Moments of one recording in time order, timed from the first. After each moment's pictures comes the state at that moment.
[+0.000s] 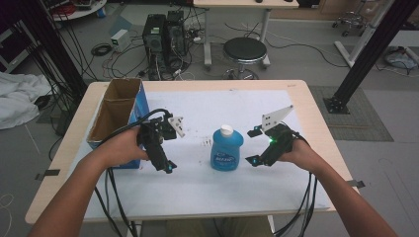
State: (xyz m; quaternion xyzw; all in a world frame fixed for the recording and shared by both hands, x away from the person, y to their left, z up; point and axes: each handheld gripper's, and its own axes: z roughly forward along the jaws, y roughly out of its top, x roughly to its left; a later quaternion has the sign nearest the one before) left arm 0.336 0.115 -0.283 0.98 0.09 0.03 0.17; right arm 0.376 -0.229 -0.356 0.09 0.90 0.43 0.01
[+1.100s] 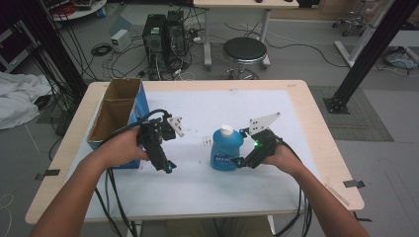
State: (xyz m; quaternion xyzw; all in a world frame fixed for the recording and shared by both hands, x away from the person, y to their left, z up) left arm 0.338 0.117 -0.289 0.98 0.10 0.02 0.17; right arm 0.383 -0.199 -0.391 0.09 0.87 0.49 0.00
